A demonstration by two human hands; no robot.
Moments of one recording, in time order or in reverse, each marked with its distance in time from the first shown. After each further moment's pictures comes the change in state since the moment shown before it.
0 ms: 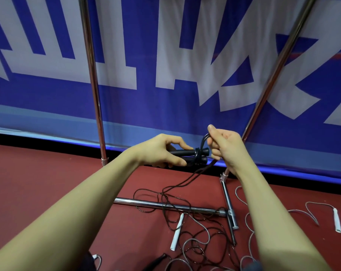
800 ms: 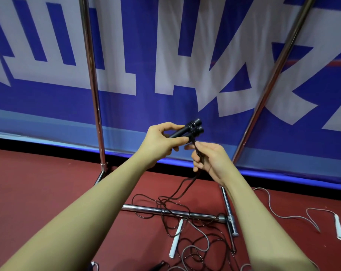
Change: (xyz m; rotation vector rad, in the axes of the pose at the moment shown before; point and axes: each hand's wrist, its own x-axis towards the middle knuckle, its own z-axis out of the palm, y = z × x) left_hand 0.010 0.016 0.010 -0.391 0.482 0.098; right_hand 0.001 0.017 0.018 0.219 -0.208 0.122
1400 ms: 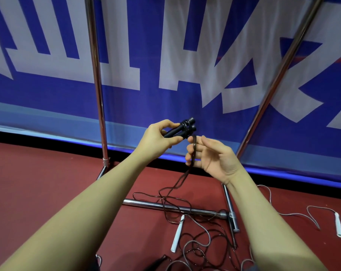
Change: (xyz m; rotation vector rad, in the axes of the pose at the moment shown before) left_hand 0.007 -0.024 -0.017 0.238 0.053 0.074; right_hand -0.008 -0.006 0.007 0.280 -0.303 0.015
